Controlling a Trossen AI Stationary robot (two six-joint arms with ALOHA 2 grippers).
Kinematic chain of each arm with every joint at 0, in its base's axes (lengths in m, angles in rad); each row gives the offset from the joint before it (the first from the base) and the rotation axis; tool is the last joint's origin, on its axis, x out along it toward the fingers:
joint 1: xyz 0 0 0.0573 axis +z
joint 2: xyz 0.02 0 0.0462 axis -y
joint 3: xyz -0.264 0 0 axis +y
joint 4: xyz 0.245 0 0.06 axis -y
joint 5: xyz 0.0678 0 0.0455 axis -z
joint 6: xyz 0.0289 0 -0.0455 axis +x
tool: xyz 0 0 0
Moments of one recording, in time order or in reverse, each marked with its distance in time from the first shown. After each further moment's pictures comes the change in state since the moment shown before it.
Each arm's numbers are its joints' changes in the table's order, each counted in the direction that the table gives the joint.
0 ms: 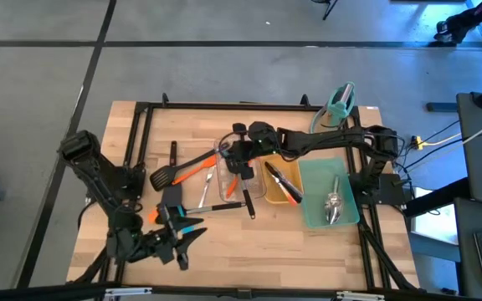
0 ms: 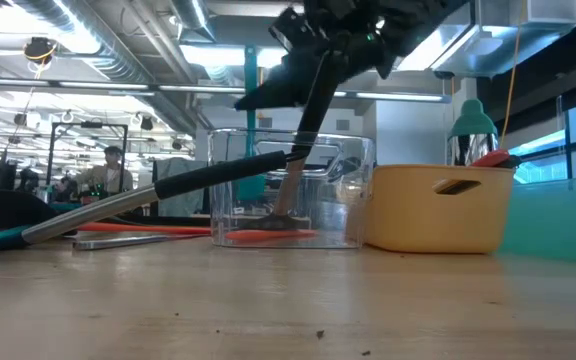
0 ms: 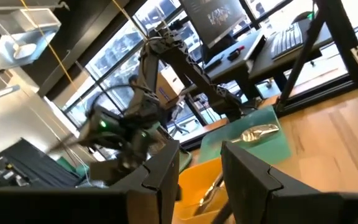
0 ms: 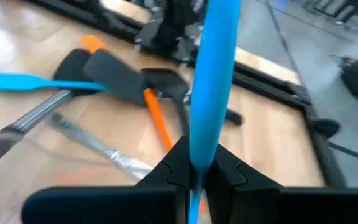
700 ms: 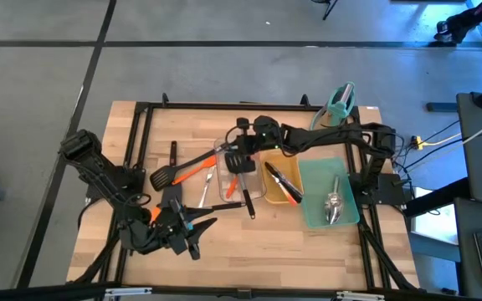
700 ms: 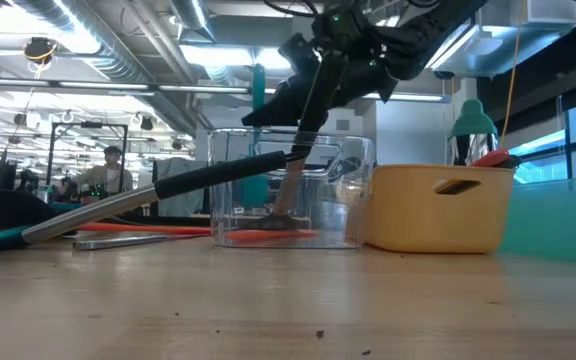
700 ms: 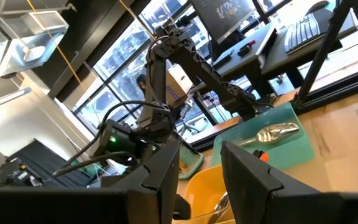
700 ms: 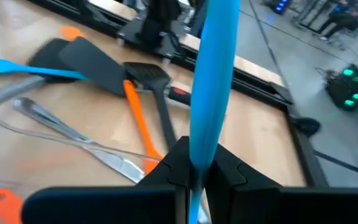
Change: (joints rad) left arm 0.110 0.000 0.000 -0.003 0.080 0.025; right arm -0.087 -0.021 0.093 0.162 -0.065 -0.060
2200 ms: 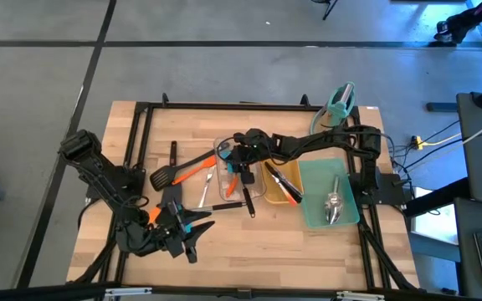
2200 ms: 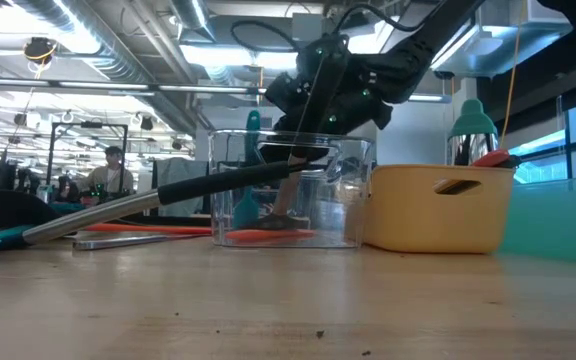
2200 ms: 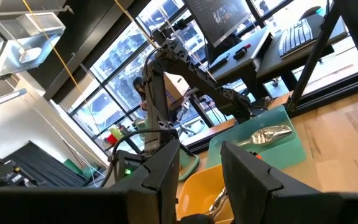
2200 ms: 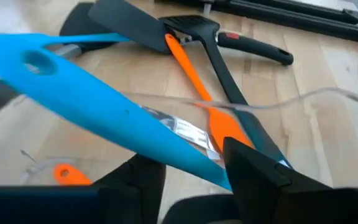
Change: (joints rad) left arm -0.031 0.000 0.000 0.009 -0.010 0.000; right arm 0.031 -0.131 0.001 -0.035 -0.036 0.183
